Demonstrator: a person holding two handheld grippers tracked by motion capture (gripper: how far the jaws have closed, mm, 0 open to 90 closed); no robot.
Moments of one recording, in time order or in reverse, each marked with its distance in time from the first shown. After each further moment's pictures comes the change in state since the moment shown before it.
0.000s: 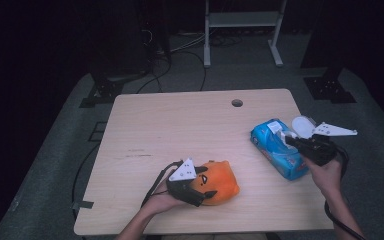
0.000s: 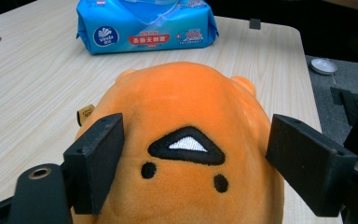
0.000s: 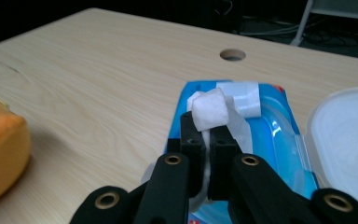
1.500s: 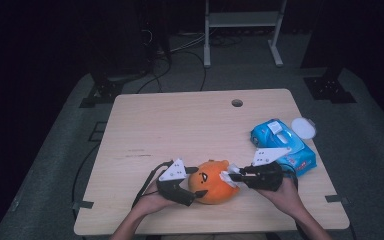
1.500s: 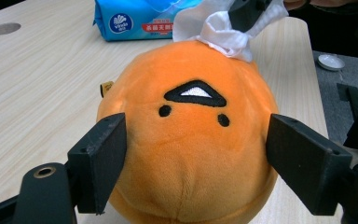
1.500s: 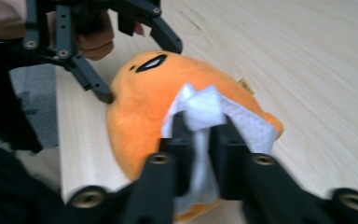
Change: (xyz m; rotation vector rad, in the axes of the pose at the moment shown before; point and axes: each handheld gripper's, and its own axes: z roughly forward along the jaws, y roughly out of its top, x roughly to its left) left arm 0.006 -0.010 -0.022 0.021 0.023 -0.014; right arm 0.153 0.005 0.042 0.157 0.455 -0.279
